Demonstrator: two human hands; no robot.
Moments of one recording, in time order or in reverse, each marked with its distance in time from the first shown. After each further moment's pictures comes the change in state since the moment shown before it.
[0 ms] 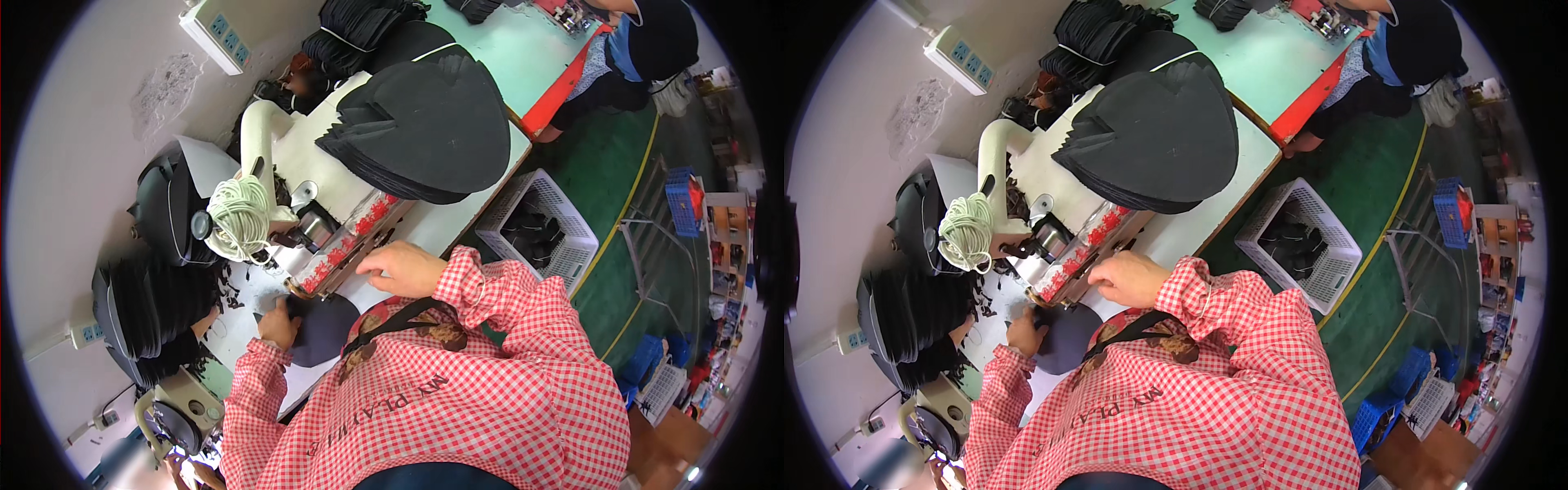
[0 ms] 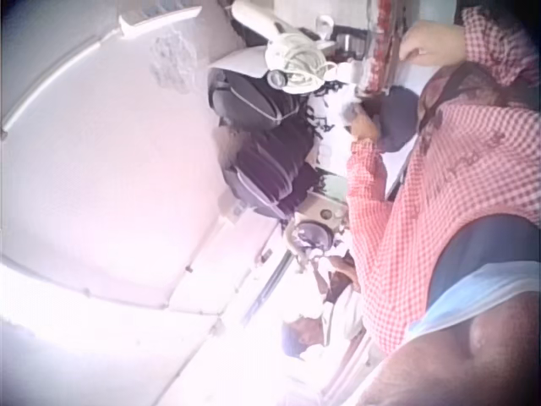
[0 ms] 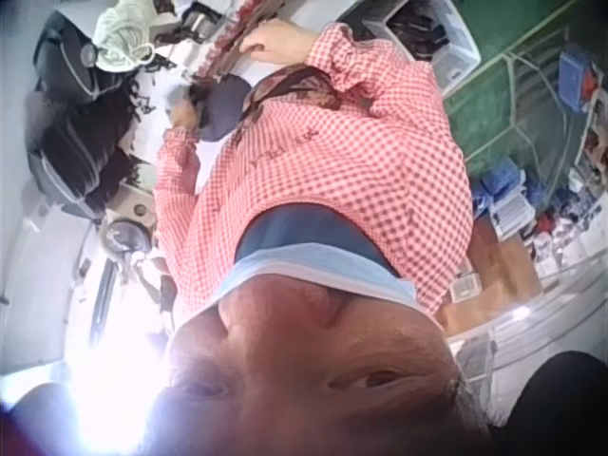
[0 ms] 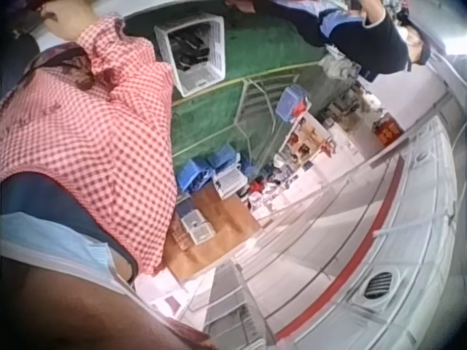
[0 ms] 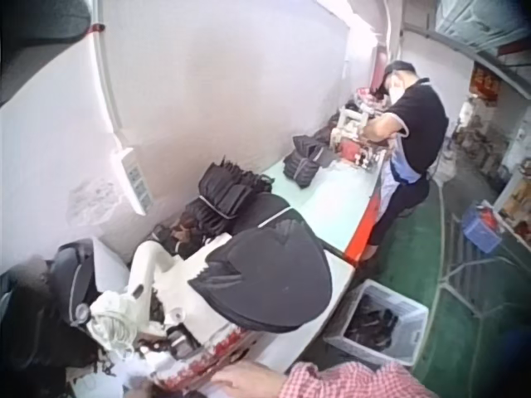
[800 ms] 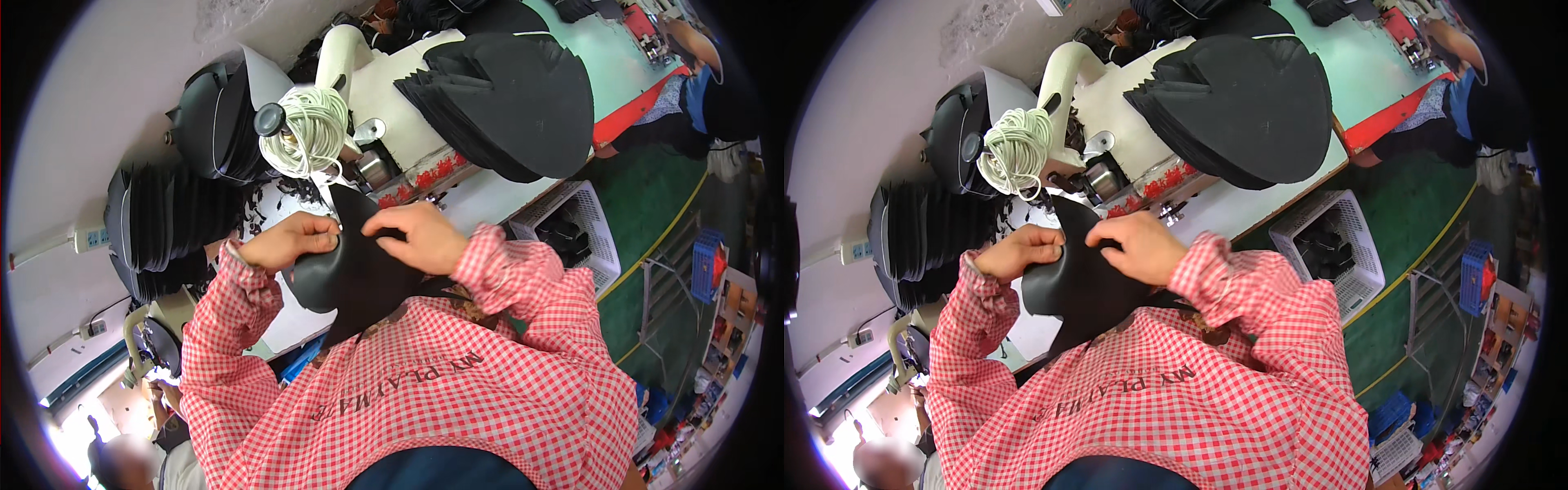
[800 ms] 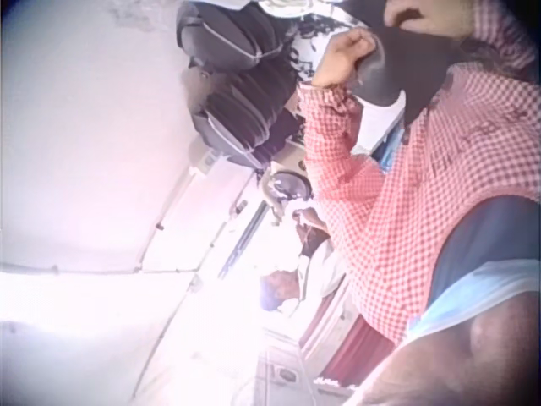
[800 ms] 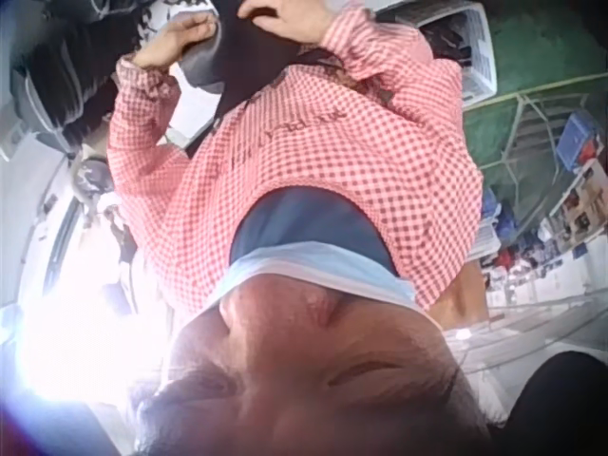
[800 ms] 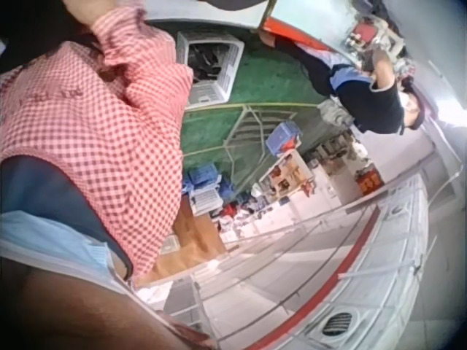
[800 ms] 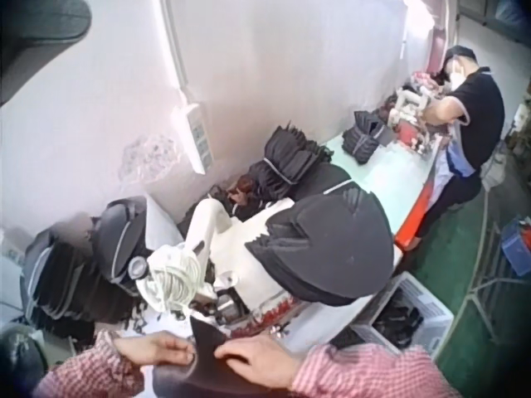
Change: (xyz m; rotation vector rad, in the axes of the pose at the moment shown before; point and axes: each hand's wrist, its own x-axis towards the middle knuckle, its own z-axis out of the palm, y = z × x) left_hand -0.014 0.053 -0.156 -1.241 -0.622 0.293; right_hand 0.031 -0.039 0.018 0.147 0.118 -0.214
